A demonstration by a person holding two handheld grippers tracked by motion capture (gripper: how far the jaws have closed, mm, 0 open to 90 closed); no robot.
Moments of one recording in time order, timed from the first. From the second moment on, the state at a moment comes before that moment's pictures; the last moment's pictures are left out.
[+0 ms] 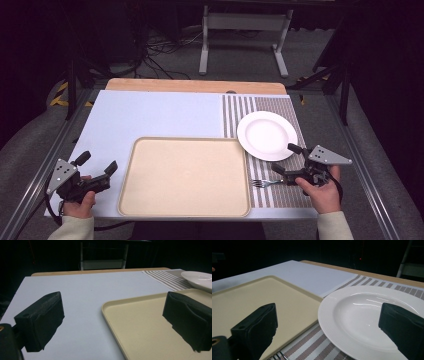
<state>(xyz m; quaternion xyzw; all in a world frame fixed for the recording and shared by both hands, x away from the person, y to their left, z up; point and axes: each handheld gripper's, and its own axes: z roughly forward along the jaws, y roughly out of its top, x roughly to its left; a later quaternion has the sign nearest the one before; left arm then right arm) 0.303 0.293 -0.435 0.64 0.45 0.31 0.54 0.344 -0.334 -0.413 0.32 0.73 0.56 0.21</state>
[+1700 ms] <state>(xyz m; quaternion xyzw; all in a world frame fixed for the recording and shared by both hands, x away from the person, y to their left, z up) 0.302 0.295 -0.438 0.64 0.46 0.30 0.54 0.371 -0.308 -0.385 0.20 0.94 0.27 0.13</state>
